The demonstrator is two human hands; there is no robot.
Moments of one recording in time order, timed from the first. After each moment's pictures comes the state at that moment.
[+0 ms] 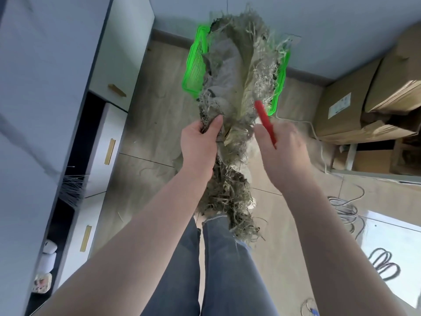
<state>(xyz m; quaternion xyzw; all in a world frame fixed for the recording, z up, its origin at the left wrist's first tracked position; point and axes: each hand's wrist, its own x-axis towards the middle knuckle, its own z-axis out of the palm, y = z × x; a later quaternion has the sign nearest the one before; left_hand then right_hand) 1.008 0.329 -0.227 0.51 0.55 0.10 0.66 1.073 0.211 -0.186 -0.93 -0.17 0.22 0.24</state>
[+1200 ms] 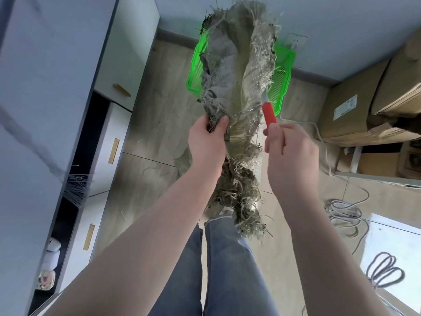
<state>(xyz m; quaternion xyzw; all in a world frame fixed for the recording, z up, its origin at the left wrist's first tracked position) 1.017 0.328 -0.233 0.53 0.54 0.11 0.65 1.059 0.218 -0.175 -0.94 -0.14 0.14 0.27</state>
